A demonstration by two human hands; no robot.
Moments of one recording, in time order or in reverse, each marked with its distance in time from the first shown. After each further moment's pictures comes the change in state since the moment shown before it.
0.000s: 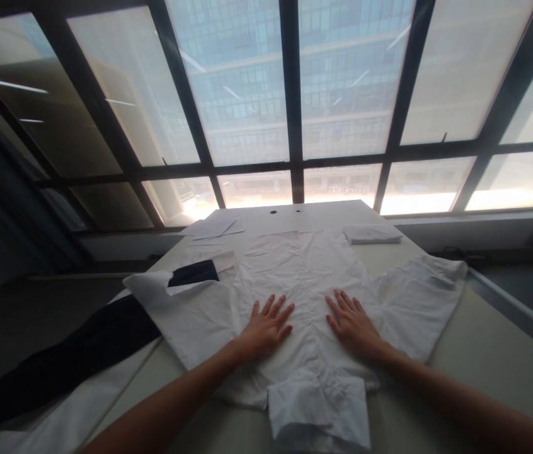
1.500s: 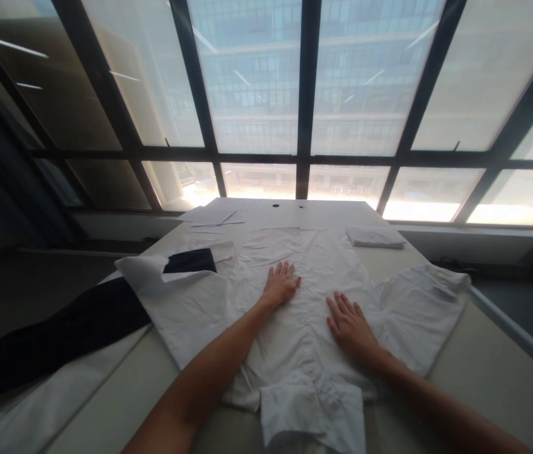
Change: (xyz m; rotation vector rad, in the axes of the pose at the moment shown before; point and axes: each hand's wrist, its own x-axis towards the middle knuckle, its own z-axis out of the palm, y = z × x) left_hand 0.133 -0.010 0.012 -0.026 0.222 -0.222; right_hand -0.004 -0.002 -0.002 -0.025 -0.053 0.049
